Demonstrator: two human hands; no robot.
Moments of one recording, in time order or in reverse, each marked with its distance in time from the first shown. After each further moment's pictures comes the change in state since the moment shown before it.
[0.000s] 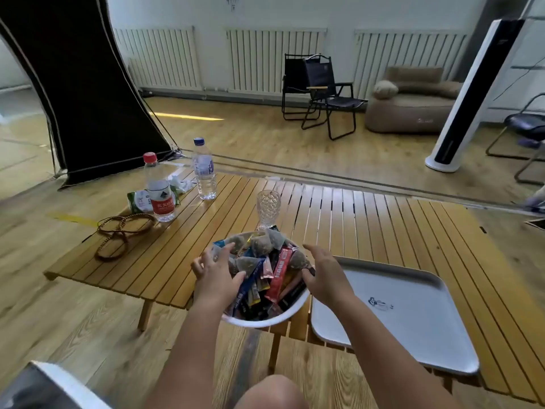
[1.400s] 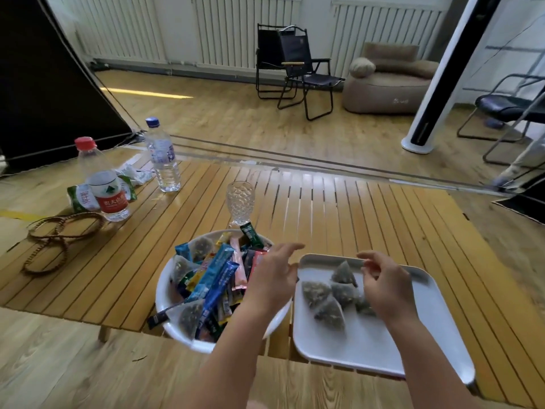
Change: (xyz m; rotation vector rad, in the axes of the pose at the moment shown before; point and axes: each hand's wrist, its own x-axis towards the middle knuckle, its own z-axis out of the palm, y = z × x) left_hand 0.007 0.110 0.062 -0.376 -0.194 0.472; right_hand -0.017 0.099 -0.058 -0.034 0.389 0.204
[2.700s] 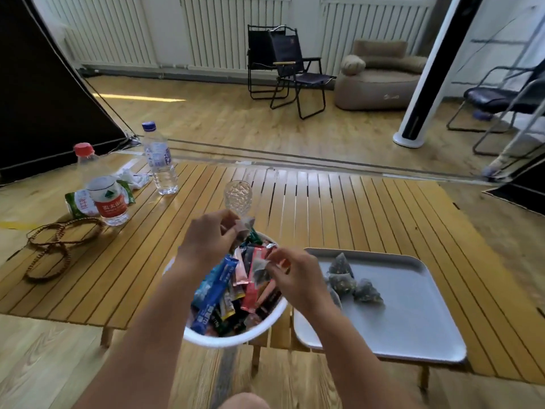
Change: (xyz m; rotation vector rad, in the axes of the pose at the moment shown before) left_hand 0.020 -0.023 -0.106 0.262 0.142 0.016; right_hand -0.031 -0.110 0.058 0.194 -0.250 -0.245
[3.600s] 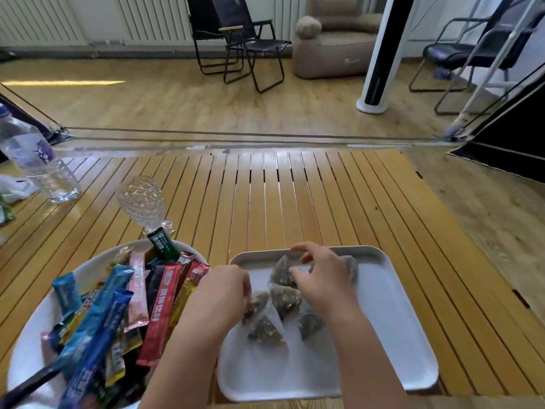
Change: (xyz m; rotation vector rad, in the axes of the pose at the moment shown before) left_hand 0.004 0.084 0.153 0.314 -0.587 -0.130; right_hand 0.007 0.139 -0.079 -0.059 0.082 0.467
